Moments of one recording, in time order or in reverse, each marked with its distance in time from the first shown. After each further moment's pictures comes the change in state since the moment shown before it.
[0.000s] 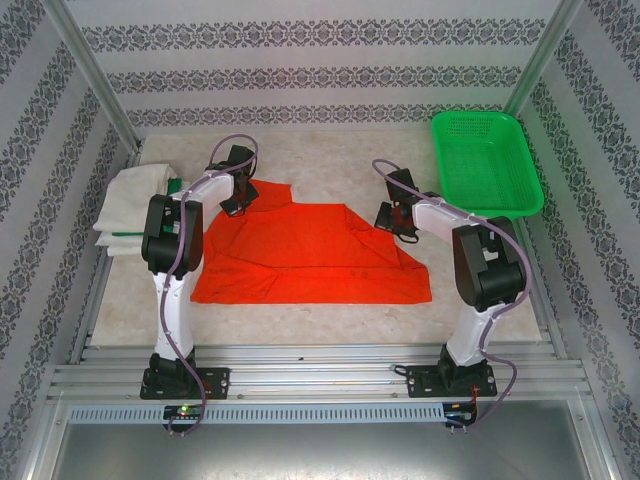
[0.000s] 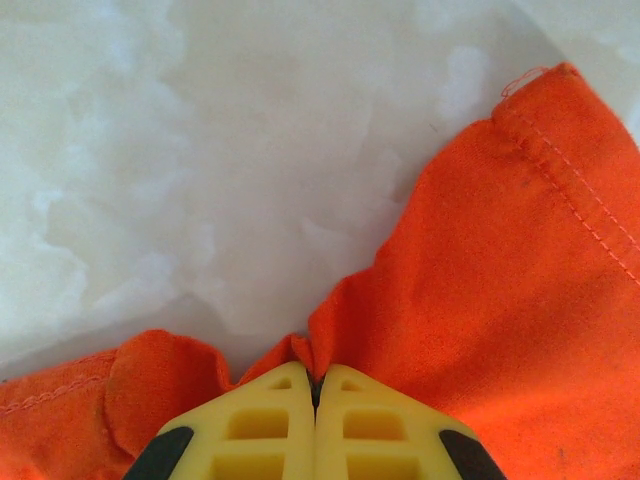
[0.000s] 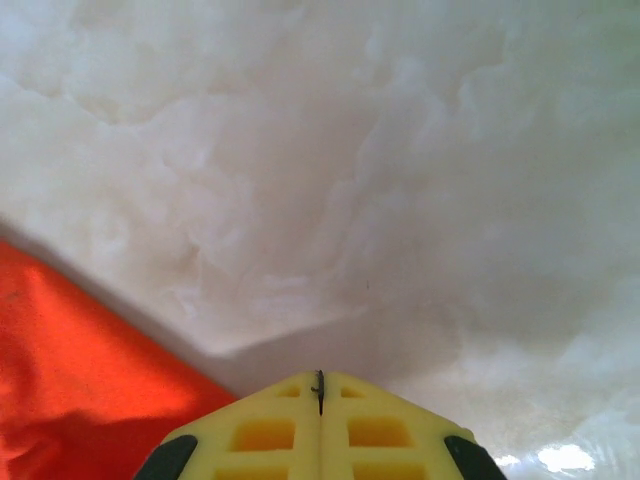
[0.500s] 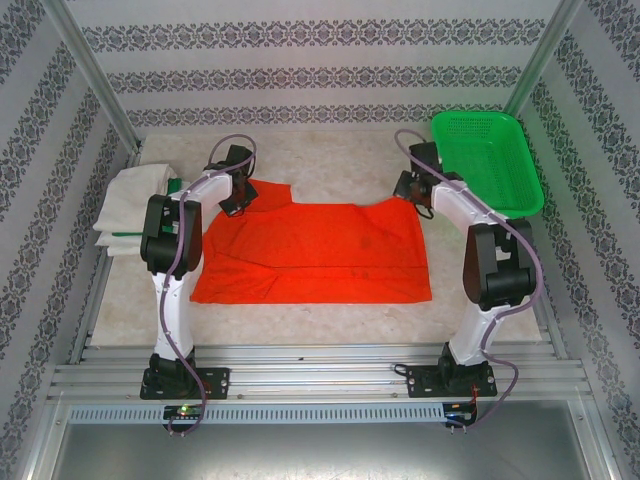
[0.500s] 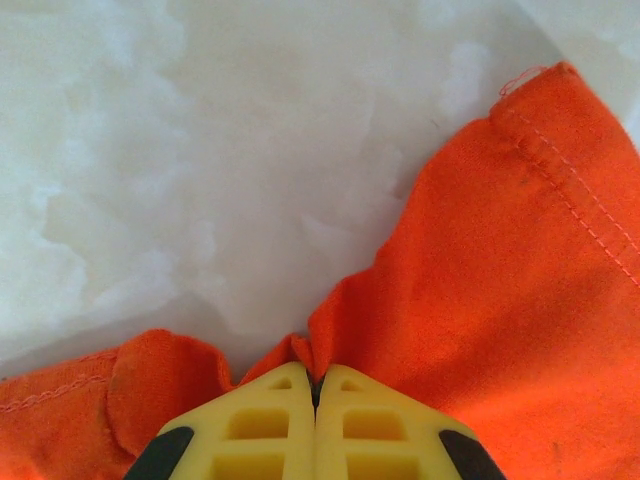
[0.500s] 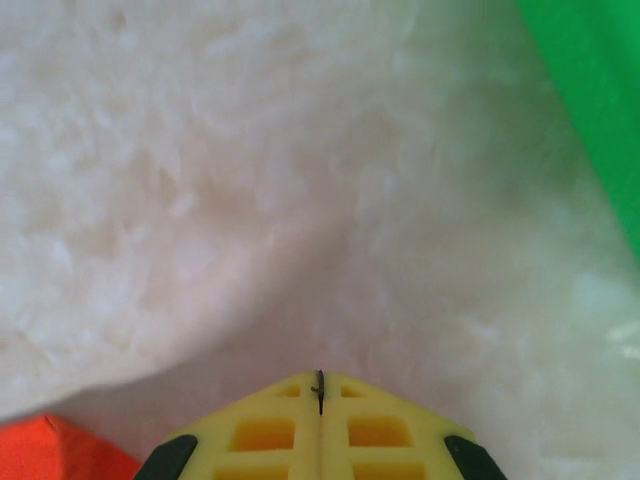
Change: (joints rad) left arm 0.011 -0.006 -0.001 -0.003 0.027 0.000; right arm -0.133 0.008 0.192 0.022 0.051 -0.086
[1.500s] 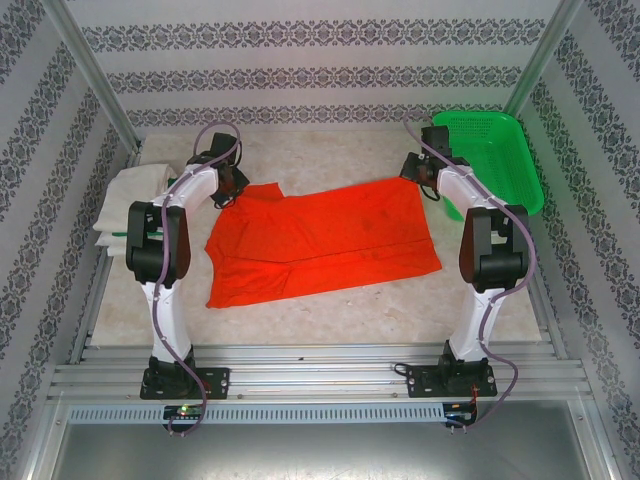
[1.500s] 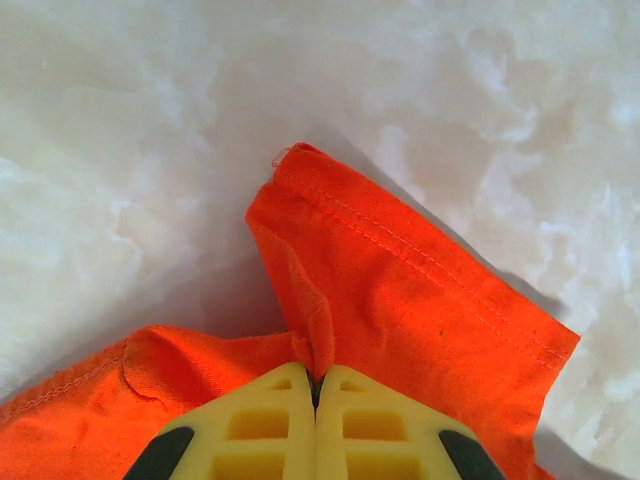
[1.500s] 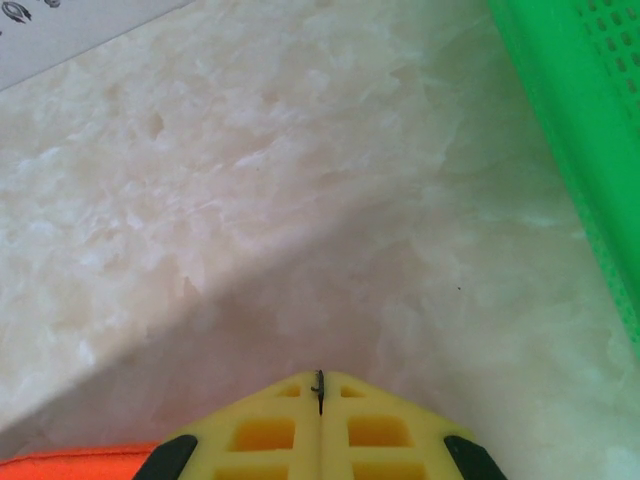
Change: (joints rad) left arm 0.041 -0.127 -0.011 -0.024 0.076 -0.048; right arm -0.070 0.139 0.170 0.040 -0.091 -0.084
